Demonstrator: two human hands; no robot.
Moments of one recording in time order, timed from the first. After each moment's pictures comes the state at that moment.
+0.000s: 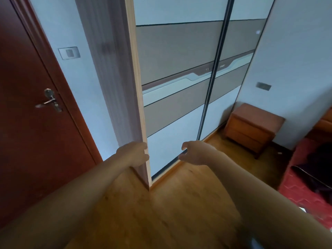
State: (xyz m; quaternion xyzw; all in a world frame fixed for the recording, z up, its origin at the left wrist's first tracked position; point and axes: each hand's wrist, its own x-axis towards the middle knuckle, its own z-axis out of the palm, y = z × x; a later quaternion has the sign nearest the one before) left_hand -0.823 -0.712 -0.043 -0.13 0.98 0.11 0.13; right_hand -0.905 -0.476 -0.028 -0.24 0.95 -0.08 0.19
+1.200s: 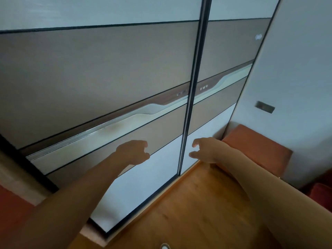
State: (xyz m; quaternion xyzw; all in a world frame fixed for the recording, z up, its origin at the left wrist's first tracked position) left_hand -1.402 -0.595 -0.048 -0.14 0.98 0.10 0.14; right_hand -1.488 -0.330 -0.013 -0.25 0.95 -0.05 0.19
